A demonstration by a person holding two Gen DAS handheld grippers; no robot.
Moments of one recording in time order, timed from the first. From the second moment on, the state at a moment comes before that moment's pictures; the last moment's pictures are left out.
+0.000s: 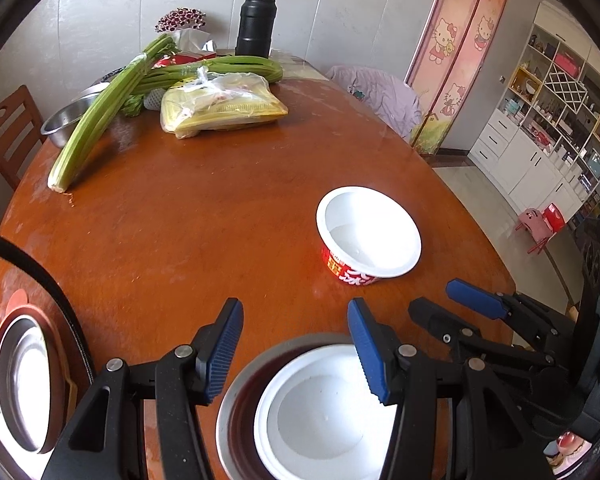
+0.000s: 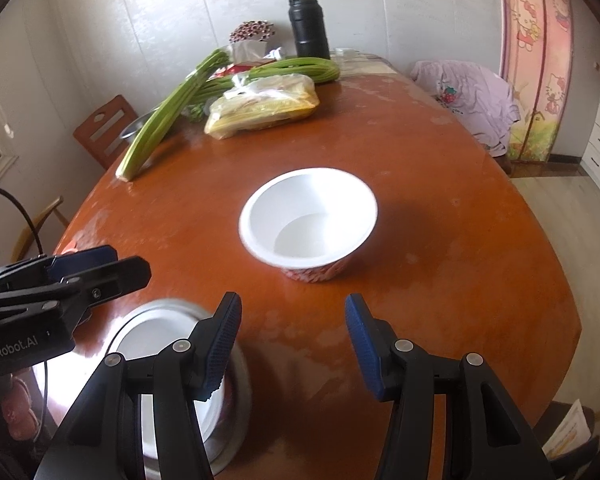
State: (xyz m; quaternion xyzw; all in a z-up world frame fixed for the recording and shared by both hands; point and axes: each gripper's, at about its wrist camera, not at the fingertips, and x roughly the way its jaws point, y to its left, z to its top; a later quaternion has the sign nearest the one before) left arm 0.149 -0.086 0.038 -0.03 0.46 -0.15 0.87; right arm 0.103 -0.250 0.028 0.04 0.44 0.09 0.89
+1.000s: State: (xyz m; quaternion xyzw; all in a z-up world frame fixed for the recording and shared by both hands) left arm 0.230 -0.125 0.008 -0.03 0.50 -0.17 0.85; right arm 0.183 -0.264 -0.008 0.04 0.48 0.10 0.87
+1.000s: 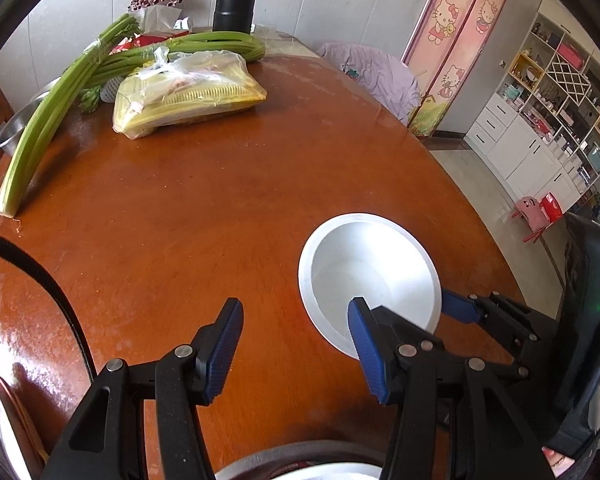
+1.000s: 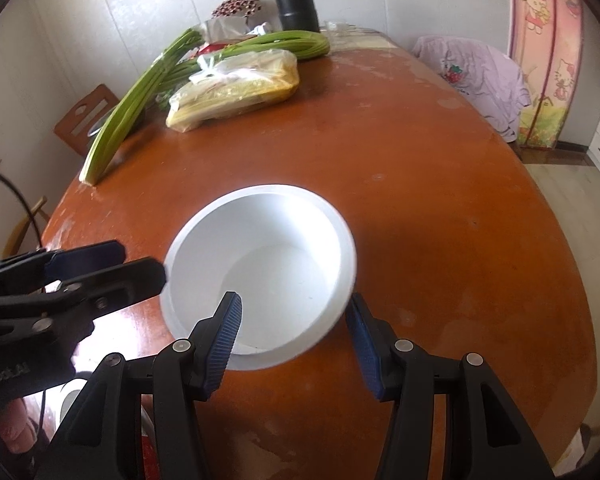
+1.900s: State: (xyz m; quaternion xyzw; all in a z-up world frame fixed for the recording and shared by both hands) left arm 0.234 -0.119 -0.003 -0.05 0.52 -0.18 0.83; right arm 0.172 -0.232 -0.003 0.03 0.49 0.15 0.86
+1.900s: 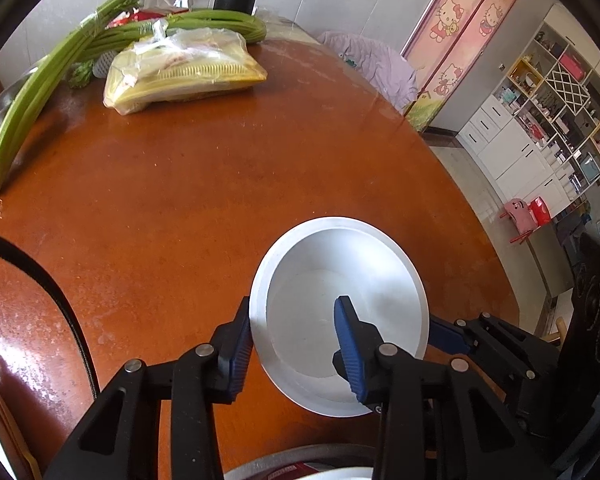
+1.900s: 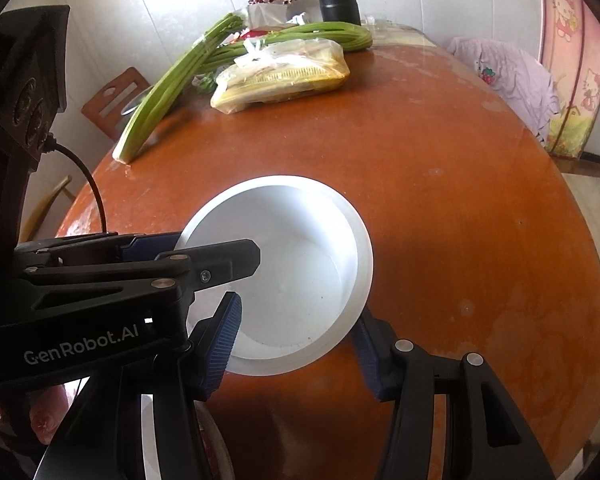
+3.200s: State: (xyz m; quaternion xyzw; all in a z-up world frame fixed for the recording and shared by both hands) left arm 0.147 -0.087 0.063 -0.05 0.45 -0.18 0.87; right arm 0.093 -0.198 0.056 0.00 0.42 0.16 0.89
